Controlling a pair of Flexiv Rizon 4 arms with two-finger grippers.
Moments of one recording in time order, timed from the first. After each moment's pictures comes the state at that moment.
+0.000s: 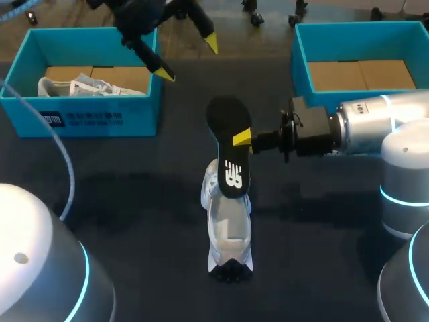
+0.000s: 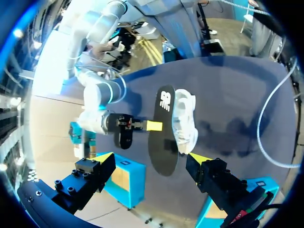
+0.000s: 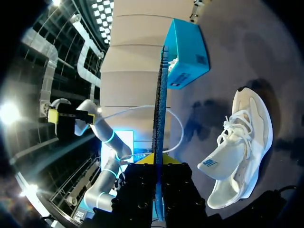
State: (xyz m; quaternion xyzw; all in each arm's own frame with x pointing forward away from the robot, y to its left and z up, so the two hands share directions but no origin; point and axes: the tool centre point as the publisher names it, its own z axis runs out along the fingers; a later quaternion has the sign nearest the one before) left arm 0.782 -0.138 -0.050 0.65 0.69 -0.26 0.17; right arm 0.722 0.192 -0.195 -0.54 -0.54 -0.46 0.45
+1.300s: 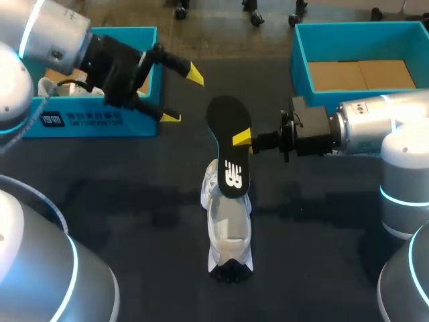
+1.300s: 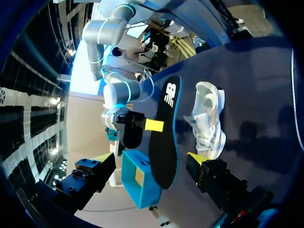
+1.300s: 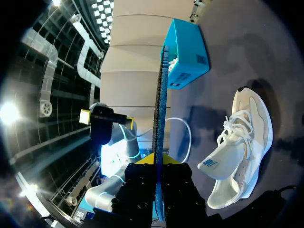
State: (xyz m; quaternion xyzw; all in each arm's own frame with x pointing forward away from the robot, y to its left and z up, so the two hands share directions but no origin) left arm 0.780 -0.131 -0.130 0.57 0.66 -0.39 0.31; right arm 0.722 0.192 -0.195 -0.54 -0.54 -0.46 0.45
